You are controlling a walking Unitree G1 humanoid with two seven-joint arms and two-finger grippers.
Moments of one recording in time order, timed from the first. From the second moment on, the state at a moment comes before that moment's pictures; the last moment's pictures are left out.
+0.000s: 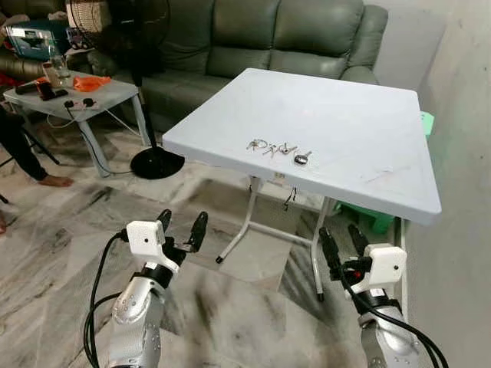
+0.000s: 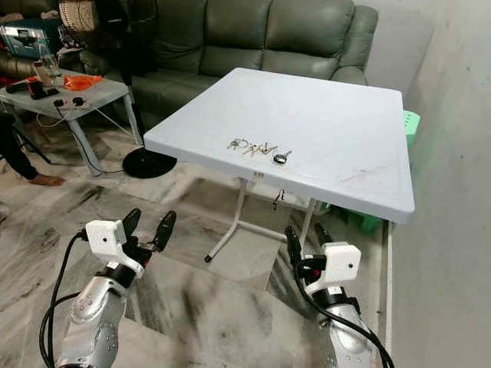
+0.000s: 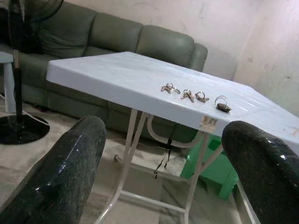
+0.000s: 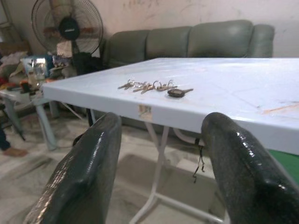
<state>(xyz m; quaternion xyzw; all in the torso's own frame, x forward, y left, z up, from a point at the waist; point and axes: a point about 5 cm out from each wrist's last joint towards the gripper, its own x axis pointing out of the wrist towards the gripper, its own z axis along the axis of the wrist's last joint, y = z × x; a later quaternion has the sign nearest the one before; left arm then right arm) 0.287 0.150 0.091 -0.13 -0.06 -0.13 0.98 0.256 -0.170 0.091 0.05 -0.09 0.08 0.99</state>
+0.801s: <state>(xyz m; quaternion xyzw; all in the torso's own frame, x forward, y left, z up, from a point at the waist) 0.302 0.145 0.102 -0.13 -0.03 -0.13 0.98 0.267 -0.172 0.105 0.04 -0.08 0.07 0.99</state>
